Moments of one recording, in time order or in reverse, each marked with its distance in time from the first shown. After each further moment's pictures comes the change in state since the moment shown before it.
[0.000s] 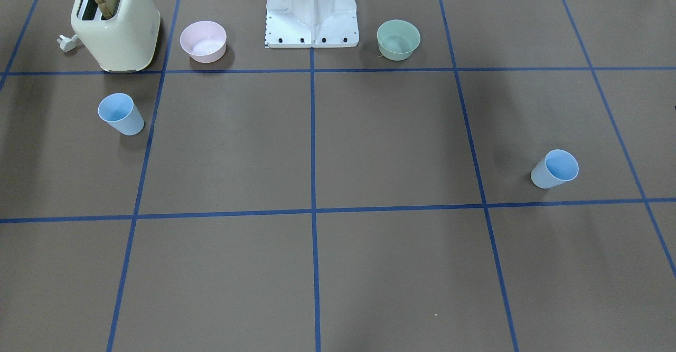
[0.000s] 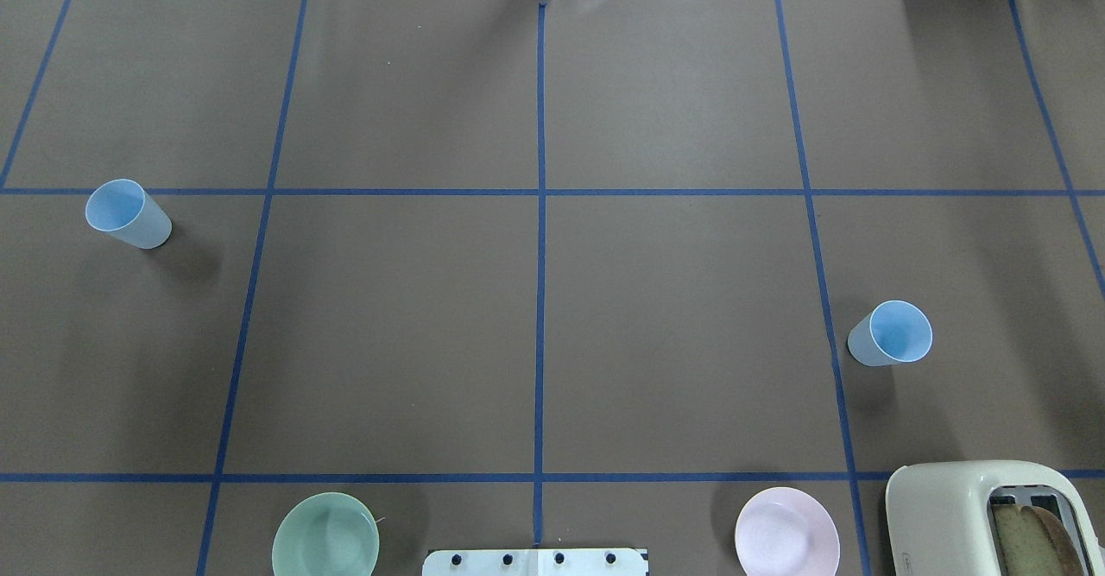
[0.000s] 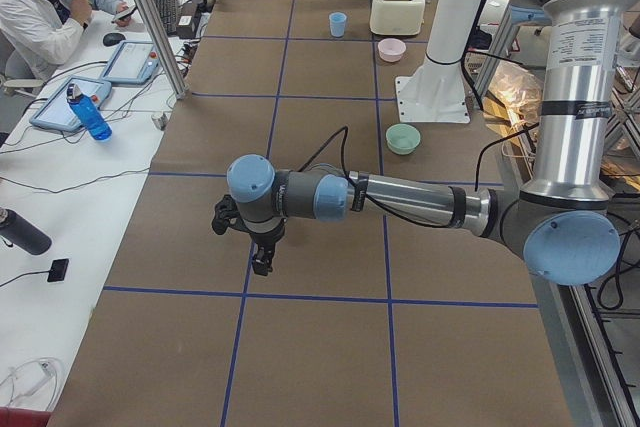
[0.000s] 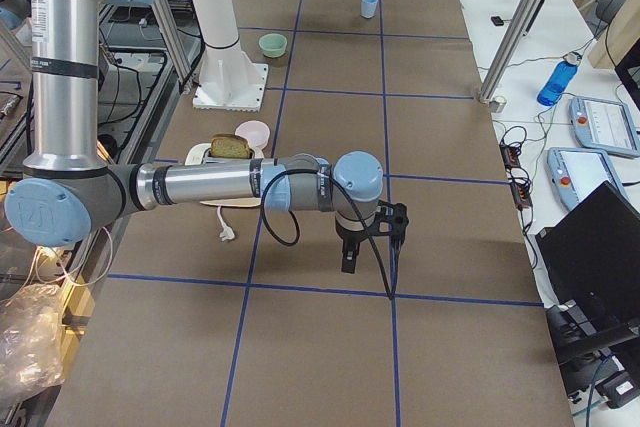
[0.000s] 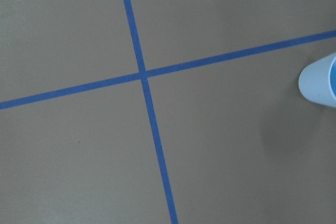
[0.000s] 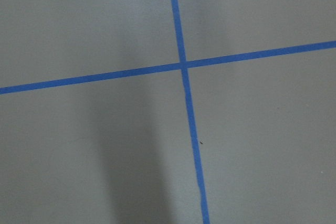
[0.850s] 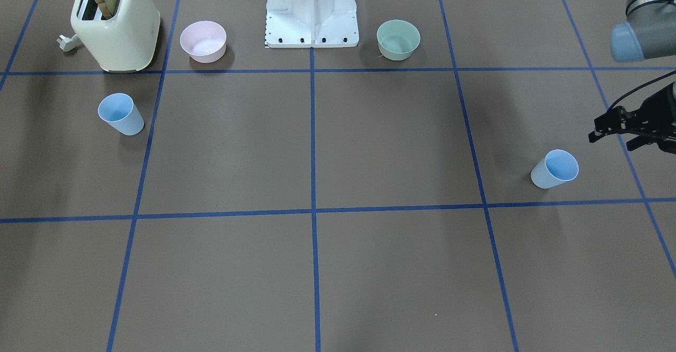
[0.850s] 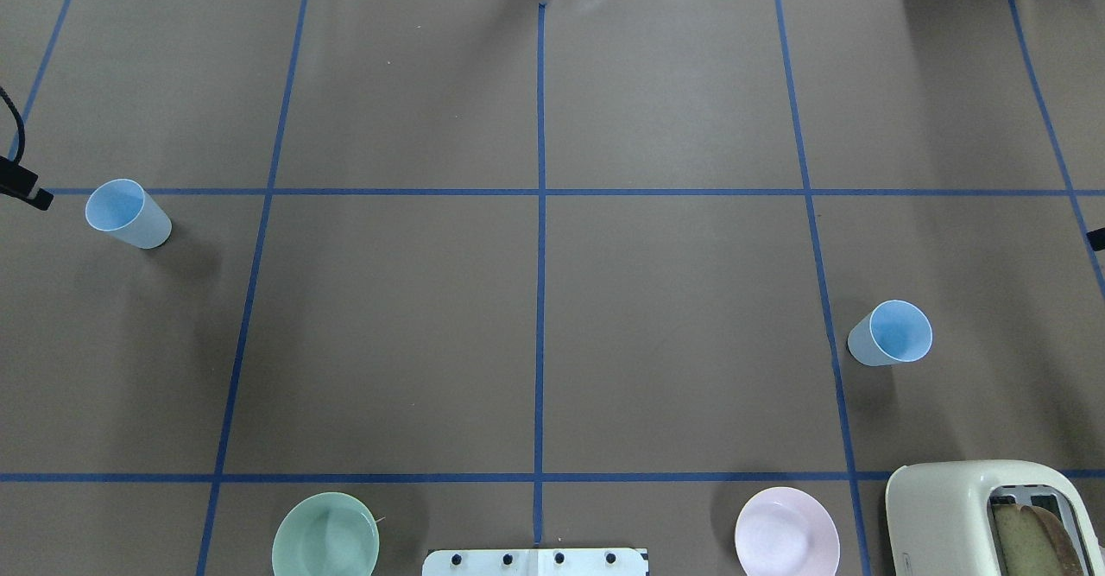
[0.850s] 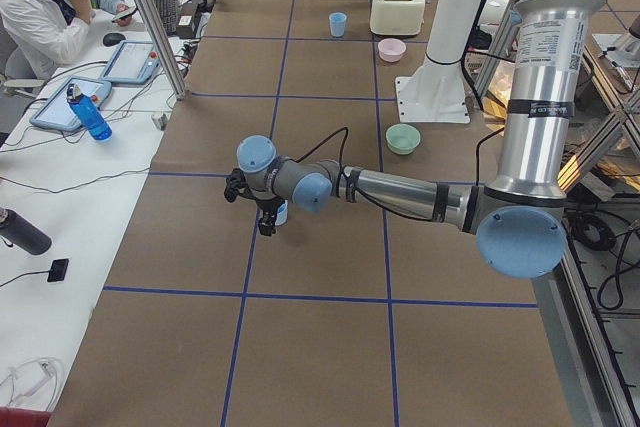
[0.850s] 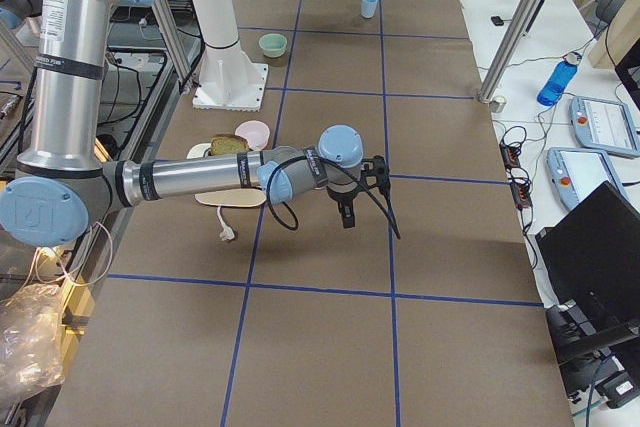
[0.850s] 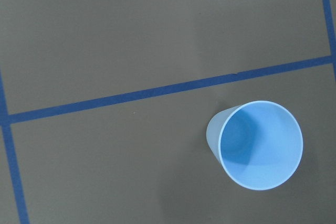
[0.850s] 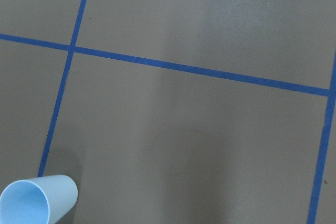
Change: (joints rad) left arm 0.244 -0.049 0.076 -0.301 -0.002 -0.356; right arm -0.219 -0.123 0.049 0.413 0.042 0.146
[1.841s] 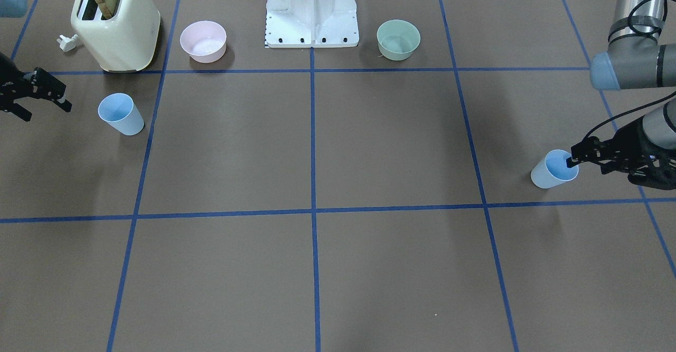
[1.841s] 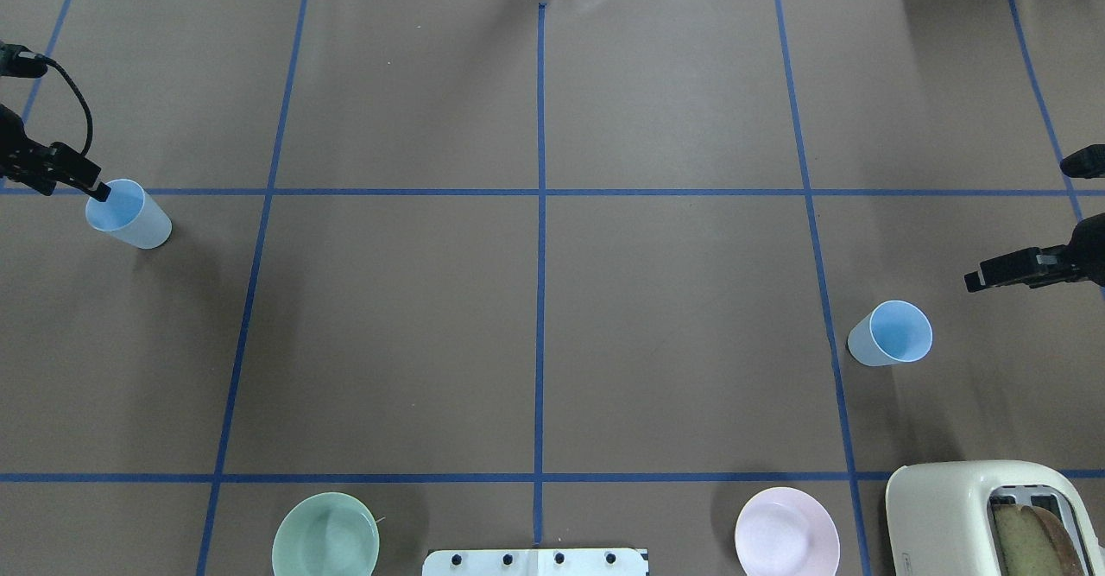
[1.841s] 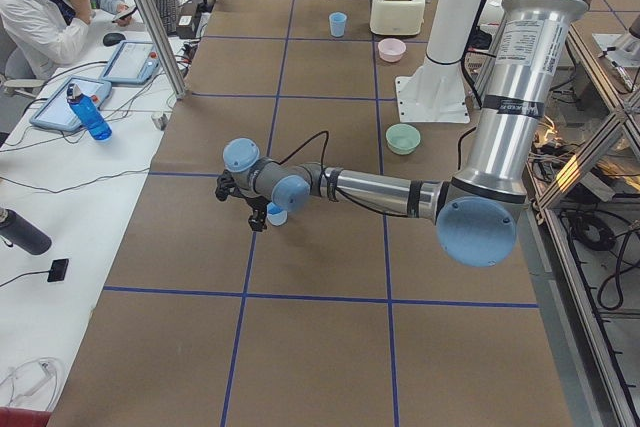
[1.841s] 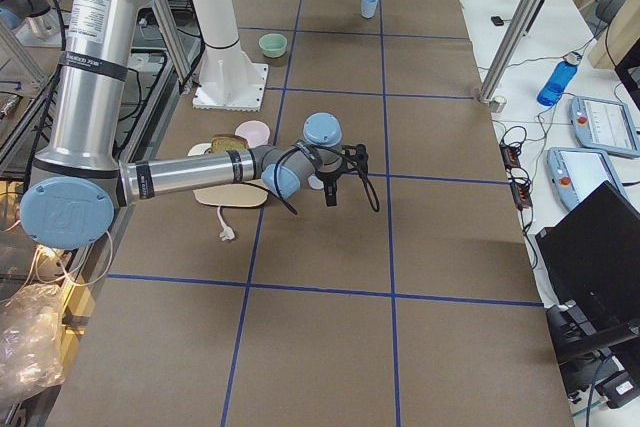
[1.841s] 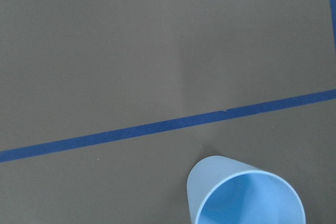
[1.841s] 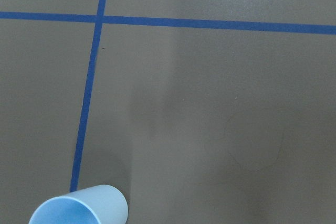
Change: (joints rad) left arm 0.074 -0.109 0.166 -0.101 0.009 -0.101; right arm -0.298 -0.015 0.026 0.249 -0.177 0.483
